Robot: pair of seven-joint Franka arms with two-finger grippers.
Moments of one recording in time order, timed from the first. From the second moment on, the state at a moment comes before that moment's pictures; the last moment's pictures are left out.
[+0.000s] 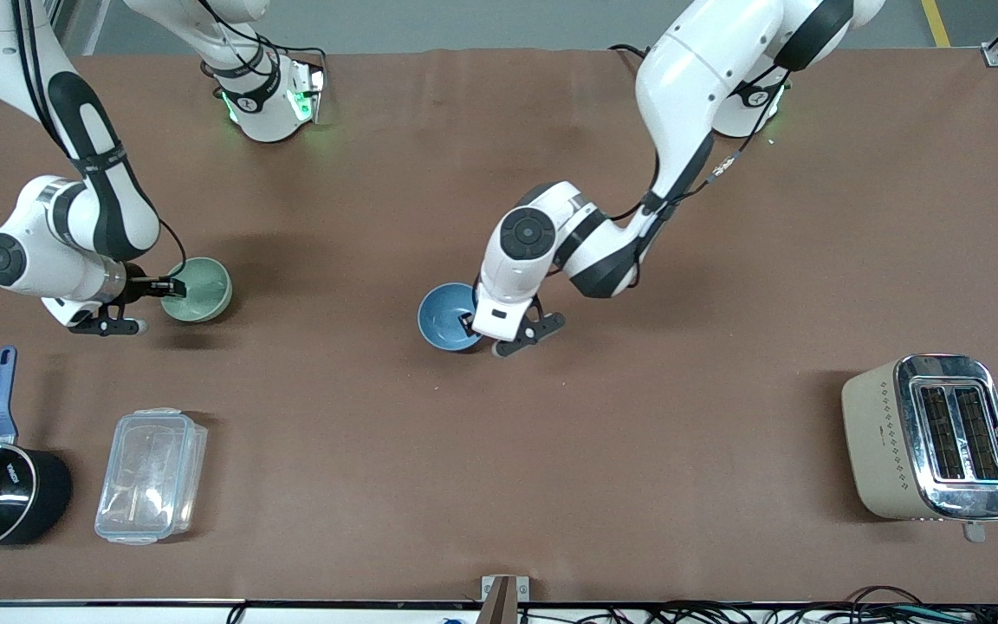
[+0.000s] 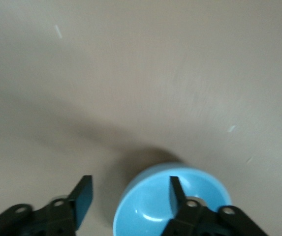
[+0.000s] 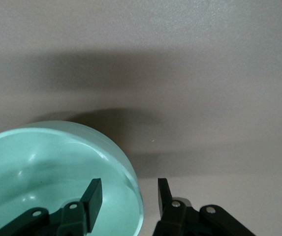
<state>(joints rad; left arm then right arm) -0.58 0.75 -0.22 -1.39 0.06 2.27 -1.29 -0.10 0.32 -0.17 -2.26 0.01 2.32 -0.24</state>
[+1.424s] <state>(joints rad) -0.06 0.00 -0.06 -1.56 0.05 1.62 -0.06 -0.06 0.29 -0.15 -2.04 0.08 2.08 -0.24</state>
